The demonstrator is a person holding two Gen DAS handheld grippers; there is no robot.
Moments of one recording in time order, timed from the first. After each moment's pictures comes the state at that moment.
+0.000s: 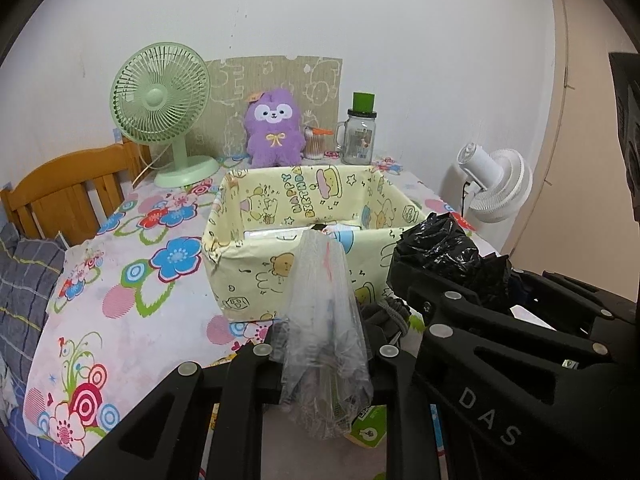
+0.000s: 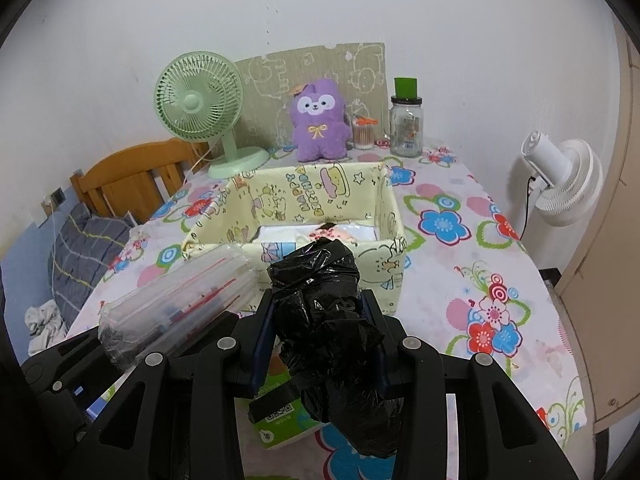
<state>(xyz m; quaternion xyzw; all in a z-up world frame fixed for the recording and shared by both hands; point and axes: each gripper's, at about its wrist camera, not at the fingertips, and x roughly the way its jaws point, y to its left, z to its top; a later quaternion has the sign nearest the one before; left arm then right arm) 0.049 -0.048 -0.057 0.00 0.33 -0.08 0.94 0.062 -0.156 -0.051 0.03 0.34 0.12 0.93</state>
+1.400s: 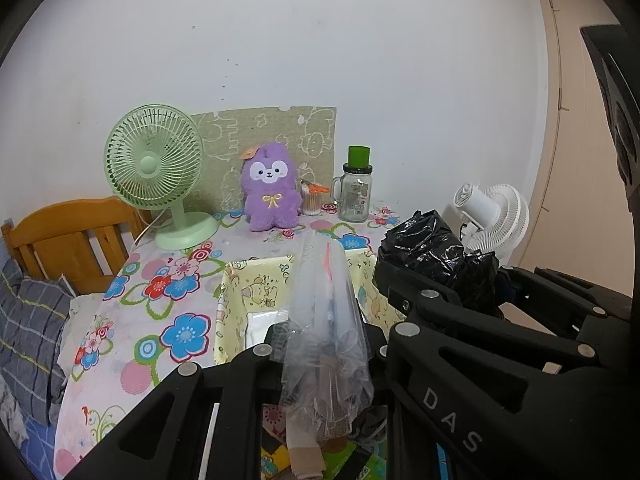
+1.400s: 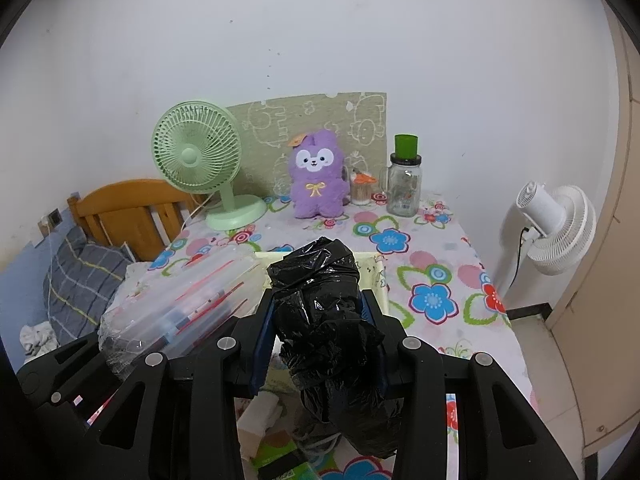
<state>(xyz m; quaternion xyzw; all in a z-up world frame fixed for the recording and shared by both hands) 0.083 -0.052 0.009 0.01 0.28 -0.08 0.96 0.103 -0.152 0.020 0.02 0.30 0.11 0.95</state>
